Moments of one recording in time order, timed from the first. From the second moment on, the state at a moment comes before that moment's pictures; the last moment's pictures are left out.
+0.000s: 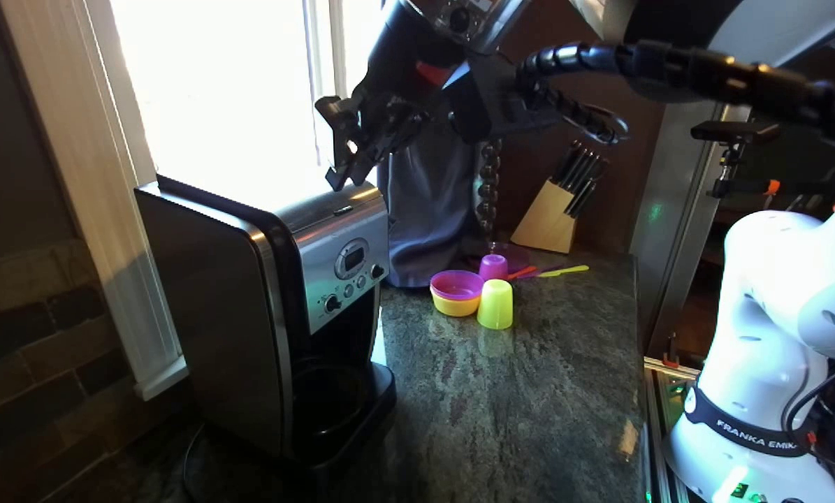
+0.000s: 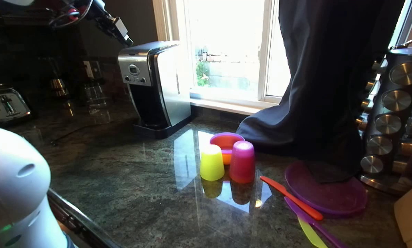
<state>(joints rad) 0.06 -0.57 0.50 -2.34 -0.33 2.38 0.92</state>
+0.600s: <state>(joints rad) 0.15 -0.54 0.43 -2.34 -0.17 2.42 0.80</state>
